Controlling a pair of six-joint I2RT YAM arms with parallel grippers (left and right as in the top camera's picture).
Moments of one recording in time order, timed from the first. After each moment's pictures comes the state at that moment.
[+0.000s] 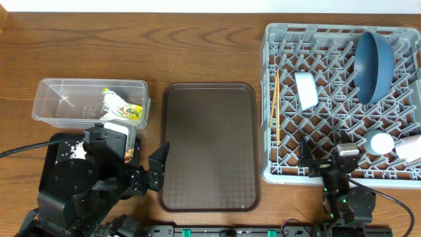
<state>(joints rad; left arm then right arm) -0.45 0.66 1.24 -1.08 -0.01 -0.20 -0.02 0.01 0.01 -0.06 -0.14 0.02</state>
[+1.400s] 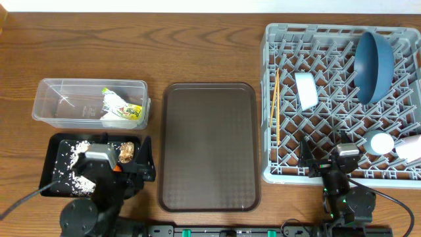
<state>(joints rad) -0.19 0.16 0.59 -0.55 -0.02 -0.20 -0.02 0.01 0.01 -0.06 -0.14 0.02</state>
